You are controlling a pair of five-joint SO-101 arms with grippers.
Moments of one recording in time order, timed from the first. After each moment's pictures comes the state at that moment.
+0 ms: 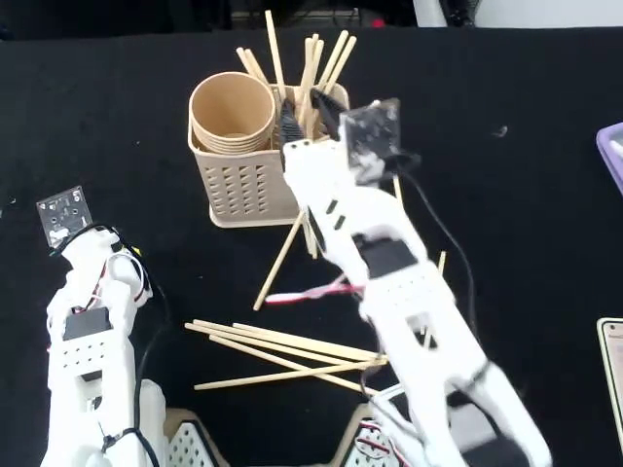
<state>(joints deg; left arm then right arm) -21.6 -56.6 79.5 29.1 6.5 -20.6 -36.5 53.1 -3.6 -4.3</state>
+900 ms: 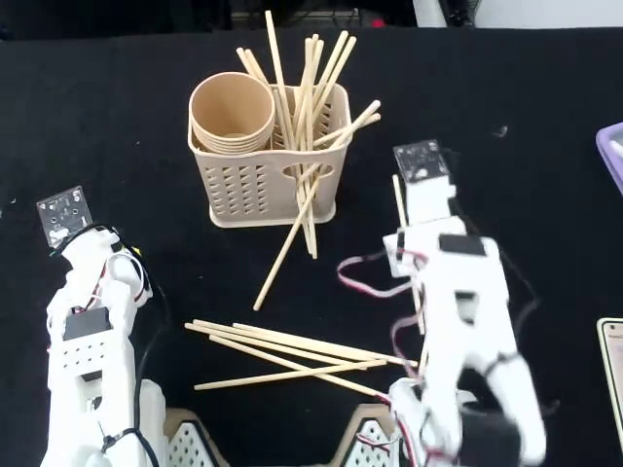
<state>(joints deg) -21.6 -56.6 79.5 29.1 6.5 6.2 -23.8 52.8 47.3 18.0</state>
